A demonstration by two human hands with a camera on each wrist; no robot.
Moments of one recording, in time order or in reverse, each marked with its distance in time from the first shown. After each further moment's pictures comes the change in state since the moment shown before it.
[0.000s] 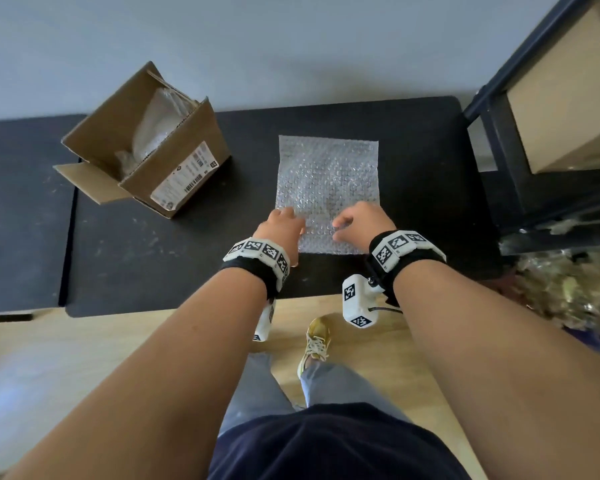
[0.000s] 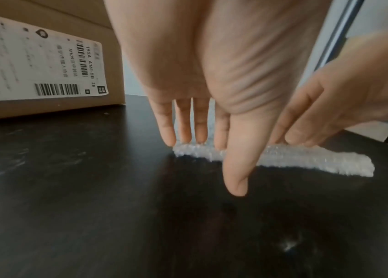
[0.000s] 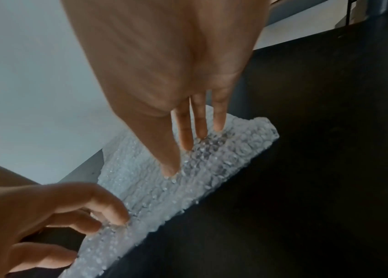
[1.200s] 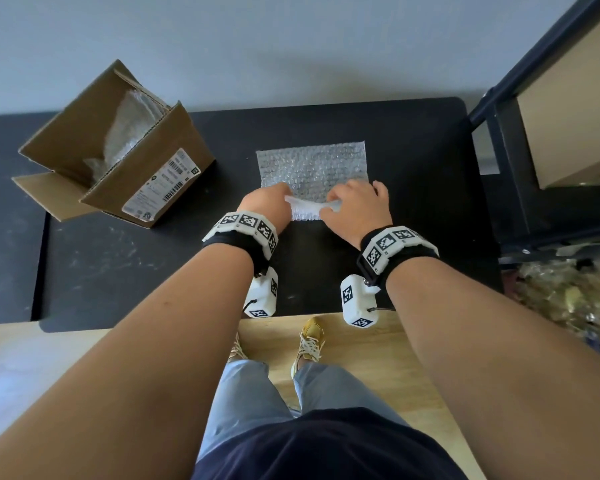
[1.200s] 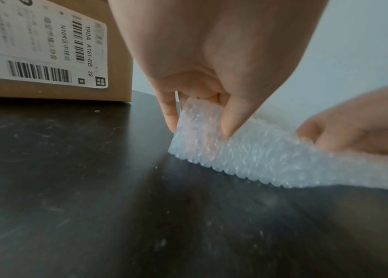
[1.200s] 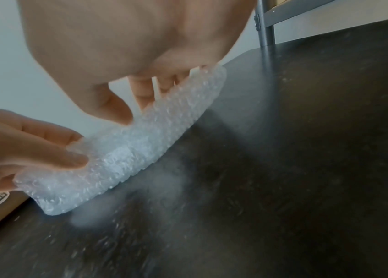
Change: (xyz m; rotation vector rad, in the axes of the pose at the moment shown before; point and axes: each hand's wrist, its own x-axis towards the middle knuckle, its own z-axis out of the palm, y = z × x) left_hand 0.053 -0.001 -0.045 -0.262 0.134 -0.212; right_hand 0.049 0.000 -0.013 -0.276 0.306 -0.236
